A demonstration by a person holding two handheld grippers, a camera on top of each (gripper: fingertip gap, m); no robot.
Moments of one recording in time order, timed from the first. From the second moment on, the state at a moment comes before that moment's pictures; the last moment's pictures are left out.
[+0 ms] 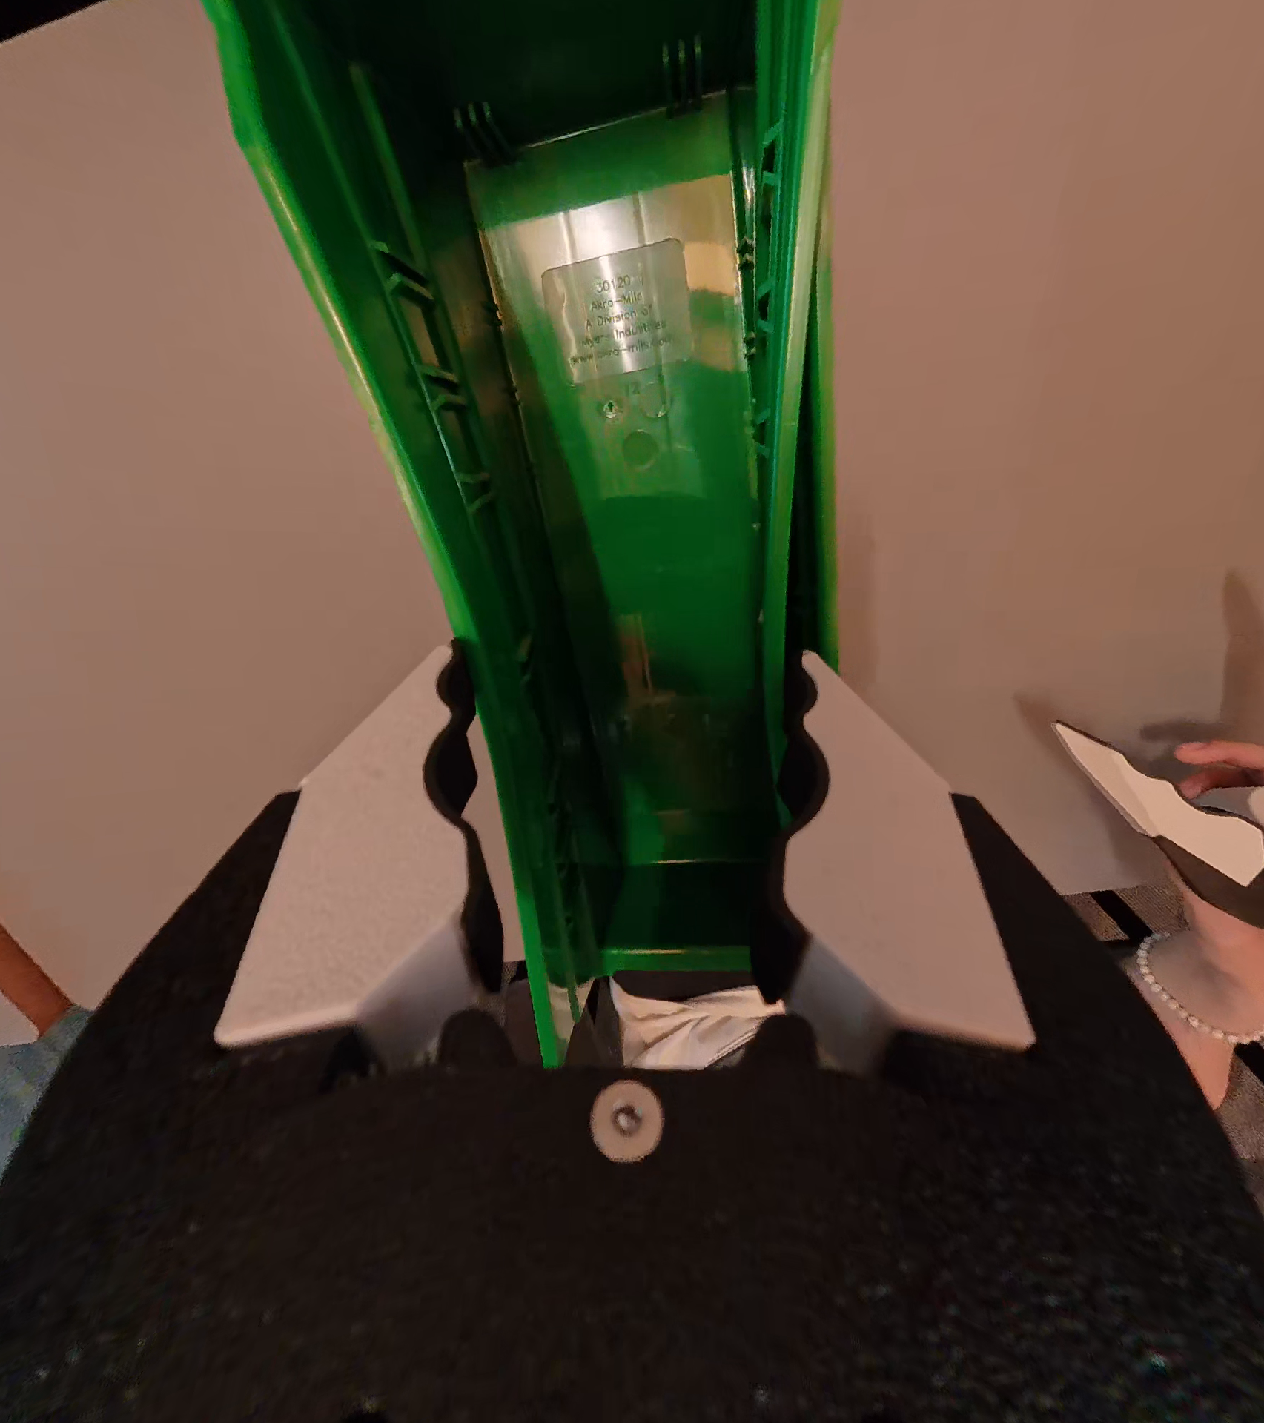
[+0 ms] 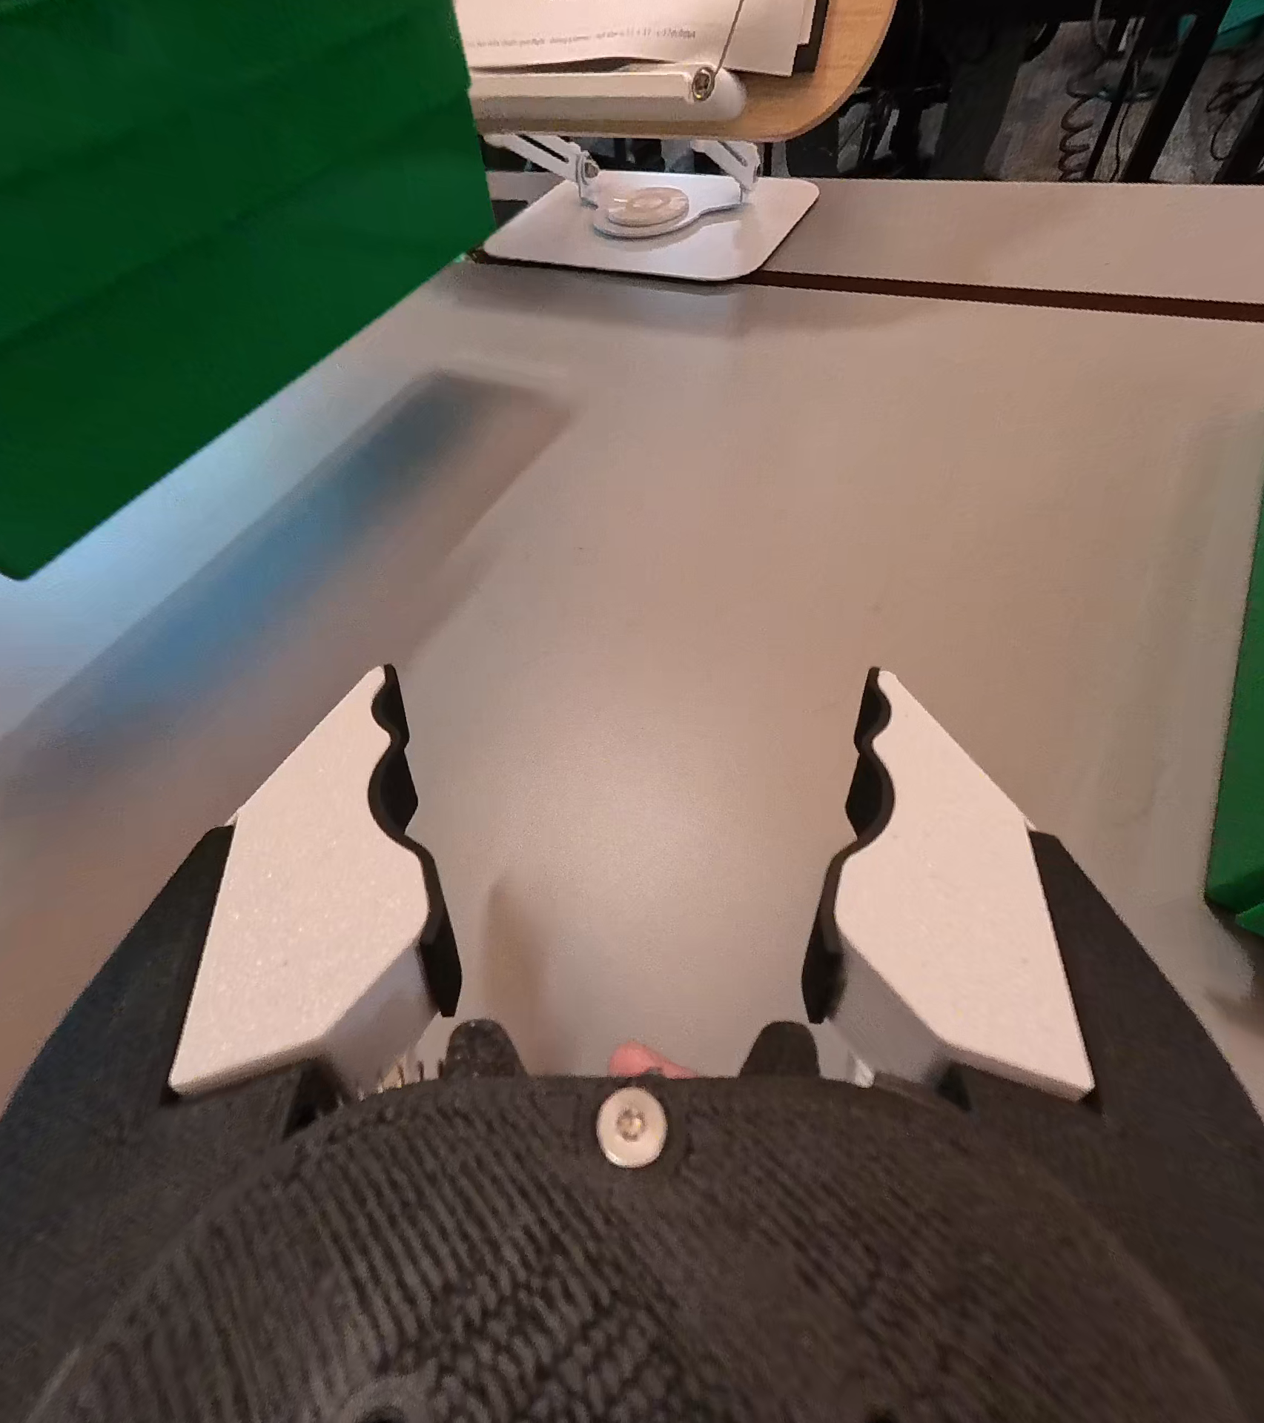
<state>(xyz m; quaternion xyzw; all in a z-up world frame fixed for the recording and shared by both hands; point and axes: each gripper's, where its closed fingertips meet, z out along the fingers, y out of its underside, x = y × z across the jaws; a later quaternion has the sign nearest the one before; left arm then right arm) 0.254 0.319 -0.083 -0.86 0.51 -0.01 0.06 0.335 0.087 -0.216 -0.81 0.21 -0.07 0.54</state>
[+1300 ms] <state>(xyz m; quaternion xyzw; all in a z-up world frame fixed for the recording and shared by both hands) 0.244 0.312 -0.080 -0.86 0.51 0.01 0.03 0.333 0.089 -0.228 -0.83 0.21 -0.06 0.52</state>
